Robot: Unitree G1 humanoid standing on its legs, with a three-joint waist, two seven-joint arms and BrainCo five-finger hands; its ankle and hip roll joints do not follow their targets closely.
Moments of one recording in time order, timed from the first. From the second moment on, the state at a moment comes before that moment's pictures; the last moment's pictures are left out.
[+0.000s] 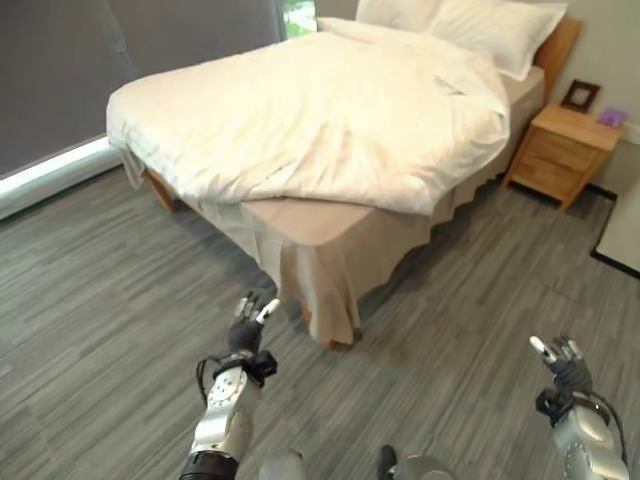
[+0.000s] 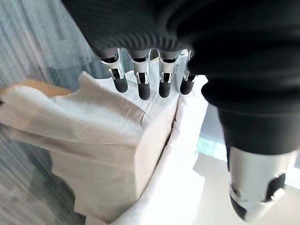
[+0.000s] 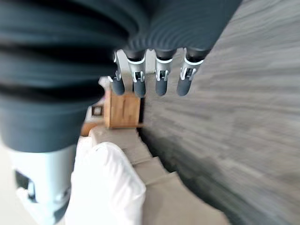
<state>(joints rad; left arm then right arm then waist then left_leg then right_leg) -0.02 0.27 -0.02 0.35 -0.63 -0.11 0.15 0.07 -0.37 -0.13 0.39 0.55 -0.11 -0.16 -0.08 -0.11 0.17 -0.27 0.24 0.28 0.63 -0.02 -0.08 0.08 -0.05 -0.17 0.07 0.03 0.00</state>
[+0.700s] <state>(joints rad) -0.06 0.28 0.07 0.35 -0.65 -0.15 0.24 0.11 -0.36 -0.10 0.37 0.47 -0.09 -0.12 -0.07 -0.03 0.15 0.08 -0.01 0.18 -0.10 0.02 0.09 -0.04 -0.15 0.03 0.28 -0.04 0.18</state>
